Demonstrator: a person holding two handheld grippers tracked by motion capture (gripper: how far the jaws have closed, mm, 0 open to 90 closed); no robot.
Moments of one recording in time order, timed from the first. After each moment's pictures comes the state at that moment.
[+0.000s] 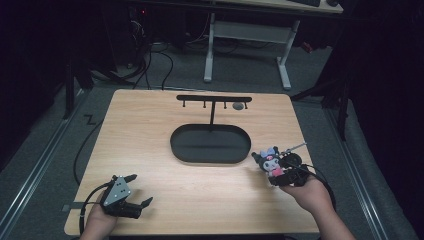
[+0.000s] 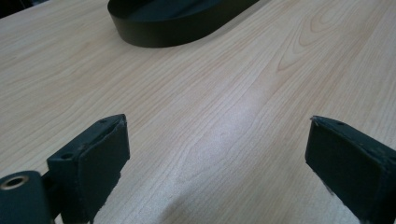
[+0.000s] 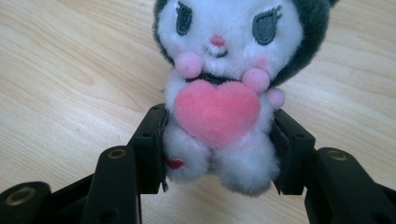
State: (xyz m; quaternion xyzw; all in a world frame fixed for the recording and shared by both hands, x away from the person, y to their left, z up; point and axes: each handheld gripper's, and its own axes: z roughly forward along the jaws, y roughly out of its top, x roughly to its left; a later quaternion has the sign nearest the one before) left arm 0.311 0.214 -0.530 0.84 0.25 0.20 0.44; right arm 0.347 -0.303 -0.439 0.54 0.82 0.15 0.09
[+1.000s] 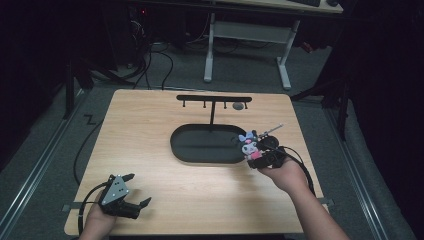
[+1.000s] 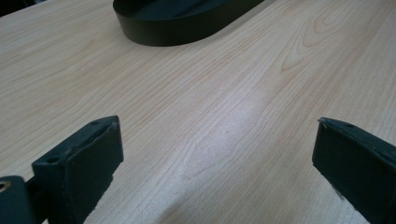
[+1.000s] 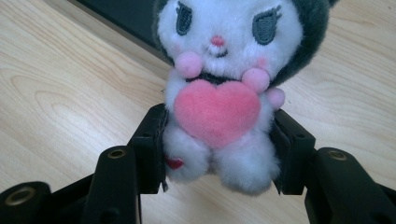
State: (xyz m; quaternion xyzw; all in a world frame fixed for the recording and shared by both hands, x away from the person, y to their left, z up) left arm 0.312 0.219 -0.527 0.83 0.25 0.20 0.45; right arm 0.395 -0.245 -0.424 0.51 0.84 0.18 0.09
